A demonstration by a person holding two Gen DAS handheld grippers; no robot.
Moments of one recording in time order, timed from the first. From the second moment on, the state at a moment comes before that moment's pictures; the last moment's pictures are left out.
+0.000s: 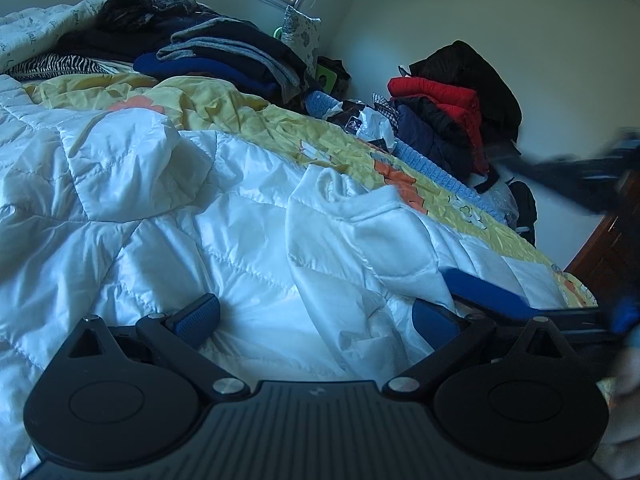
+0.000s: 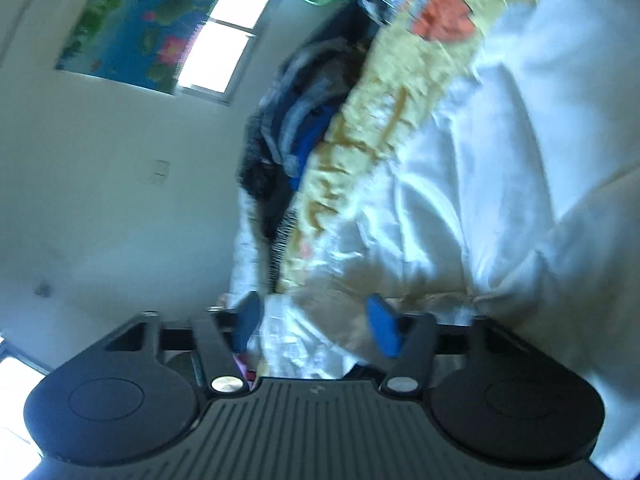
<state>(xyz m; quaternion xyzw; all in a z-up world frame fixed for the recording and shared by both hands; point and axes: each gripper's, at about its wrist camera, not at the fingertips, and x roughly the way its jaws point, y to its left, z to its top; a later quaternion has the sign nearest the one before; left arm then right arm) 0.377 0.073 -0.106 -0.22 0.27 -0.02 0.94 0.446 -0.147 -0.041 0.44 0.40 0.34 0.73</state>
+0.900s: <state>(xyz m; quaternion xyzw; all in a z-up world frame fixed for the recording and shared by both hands) 0.397 0.105 -0.066 -0.40 0.32 0.05 0.86 0.364 -0.232 -0.098 0.43 0.30 0.34 0.78</state>
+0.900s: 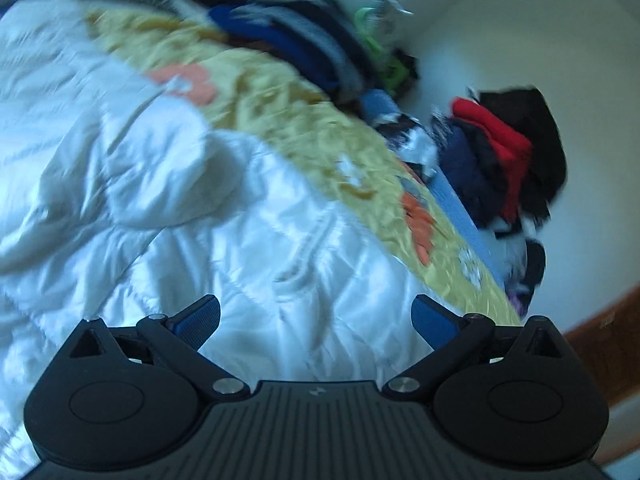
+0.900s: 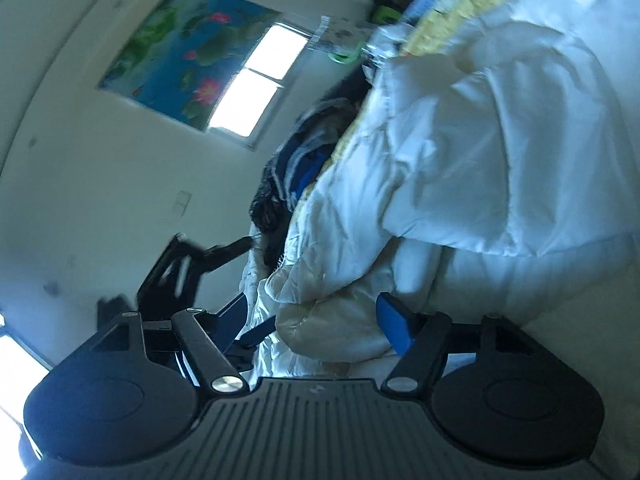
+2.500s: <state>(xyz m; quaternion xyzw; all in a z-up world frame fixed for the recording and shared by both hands) 0.328 0.109 -0.043 -0.24 0.26 0.16 0.92 0.351 -0.265 -0.054 0.43 0.28 0.36 0.77</state>
